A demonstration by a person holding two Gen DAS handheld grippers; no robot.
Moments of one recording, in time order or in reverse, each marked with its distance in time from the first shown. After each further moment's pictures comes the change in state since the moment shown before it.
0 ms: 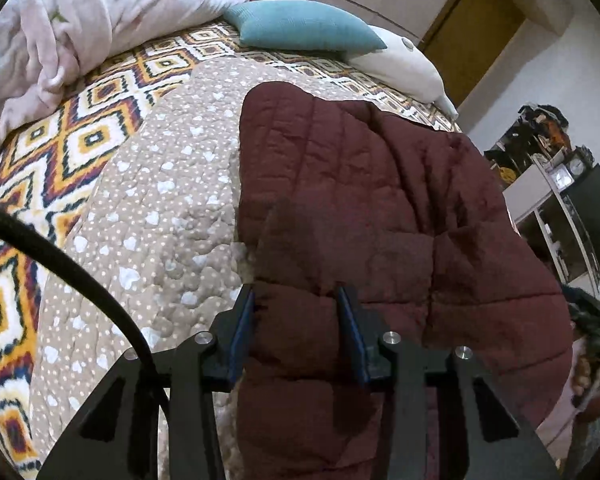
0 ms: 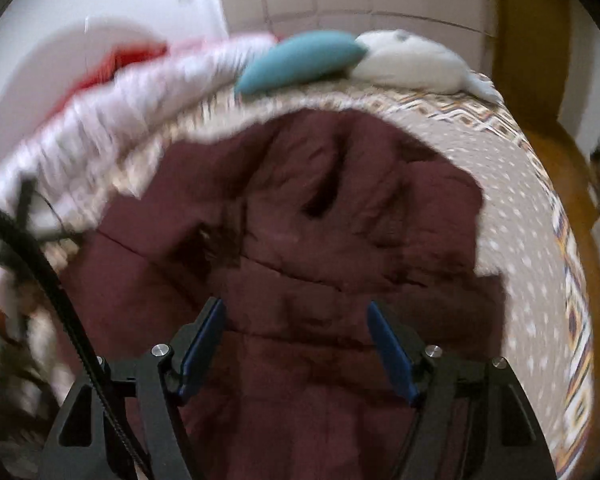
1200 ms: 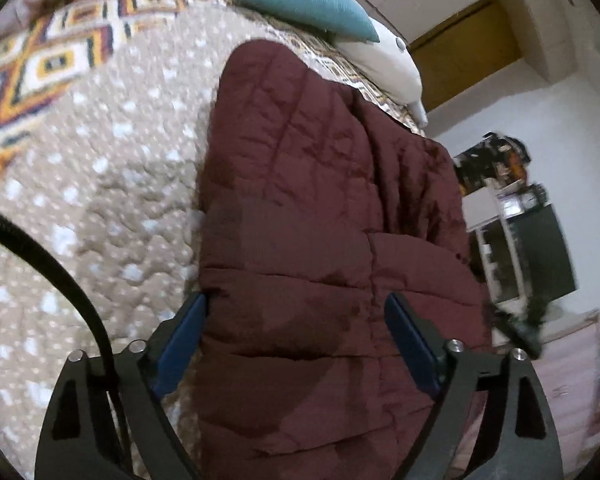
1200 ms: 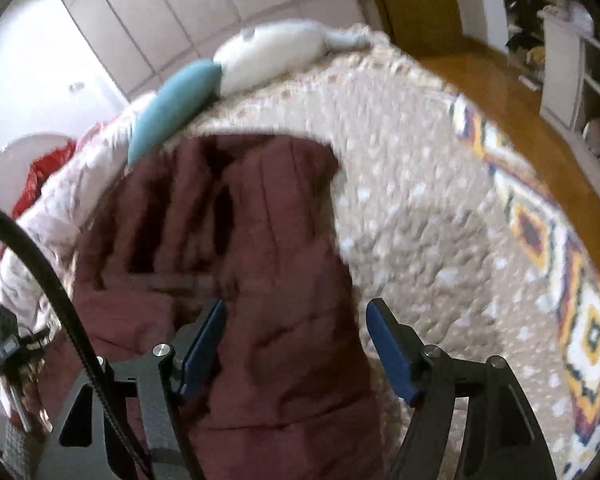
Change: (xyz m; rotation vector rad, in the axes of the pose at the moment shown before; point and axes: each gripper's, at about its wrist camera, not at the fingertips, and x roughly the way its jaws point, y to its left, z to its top) left arm 0.033 0.027 0.005 -0.182 0.119 -0.278; right arm -0.037 -0.159 -0.054 0.485 -0.079 0.001
